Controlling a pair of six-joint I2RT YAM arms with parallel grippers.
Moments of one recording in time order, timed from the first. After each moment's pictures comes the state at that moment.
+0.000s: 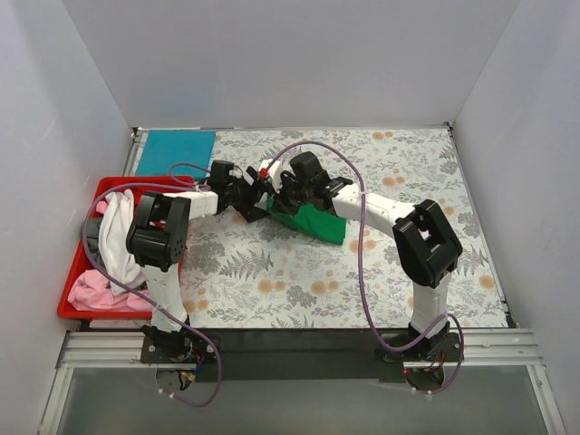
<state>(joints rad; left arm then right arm) -0.25 1.99 1.13 0.09 0.54 -1.12 0.74 1.90 1.40 -0.17 -0.41 -0.32</state>
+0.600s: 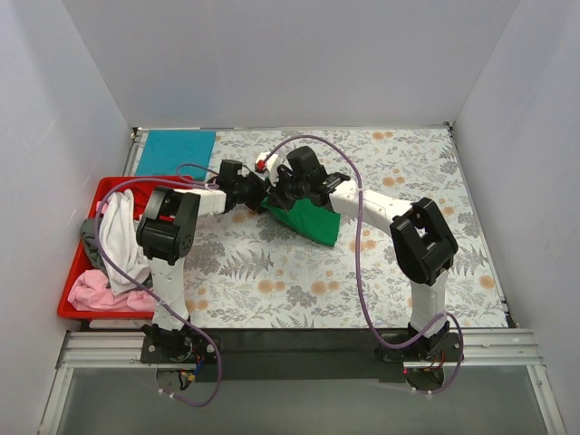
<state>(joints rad) -0.29 2.07 1.18 0.15 0.48 -1.23 0.74 1.94 1.48 -0.16 -0.43 -0.26</state>
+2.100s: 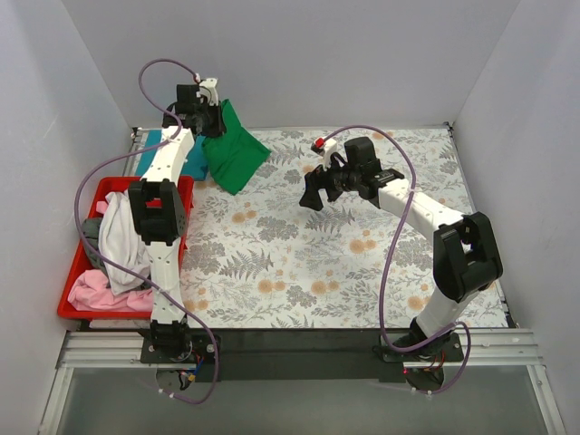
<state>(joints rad) -0.07 2.32 2.20 -0.50 0.27 -0.01 0.48 1.69 1.26 -0.20 -0.57 -0.09</state>
